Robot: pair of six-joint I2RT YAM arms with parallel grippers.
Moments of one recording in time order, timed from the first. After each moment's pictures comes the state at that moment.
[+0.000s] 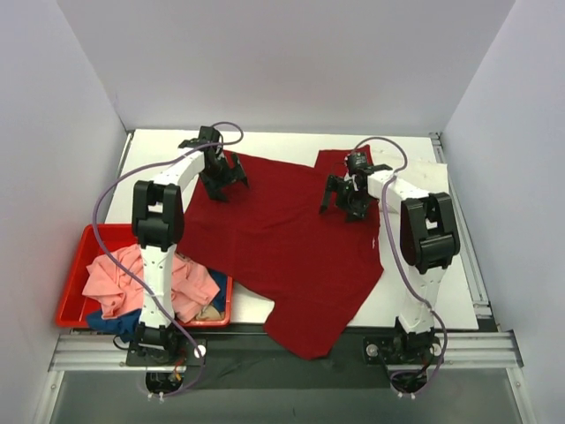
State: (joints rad) left arm -0.19 2.32 1.93 -0.80 0.25 -0.62; right arm 0.25 1.98 1.36 -0.57 -0.17 0.44
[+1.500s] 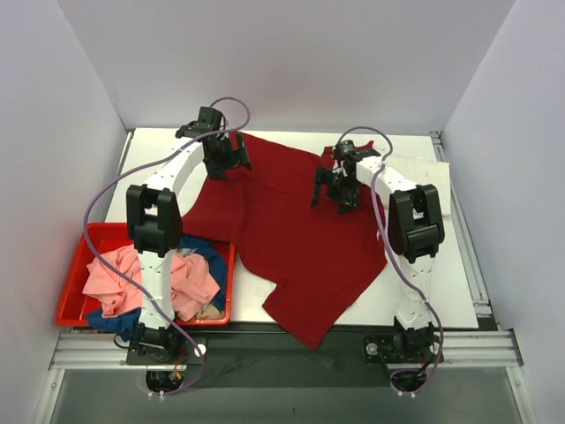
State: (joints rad) left arm -0.23 2.23 2.06 -0.83 0.22 -0.51; right arm 0.27 2.13 1.66 -0.77 -0.20 0.38
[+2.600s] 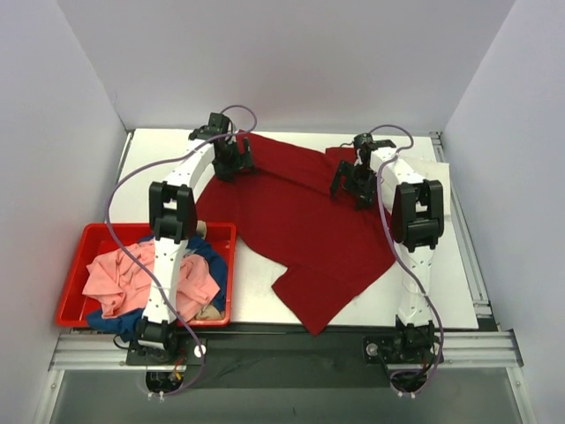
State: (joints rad) left arm -0.22 2.57 2.38 -0.90 0.22 -0.46; right arm 0.16 2.26 1.82 -0.90 -0.11 0.50
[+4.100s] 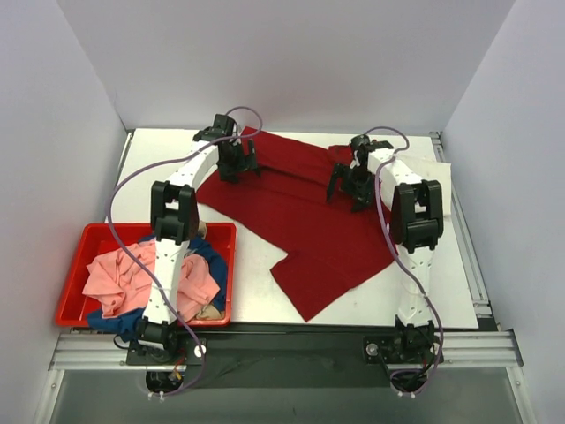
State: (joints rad) left arm -0.25 2.53 2.30 -0.84 0.22 -0.45; right arm 0.18 2.26 1.81 -0.91 -0.16 0.46
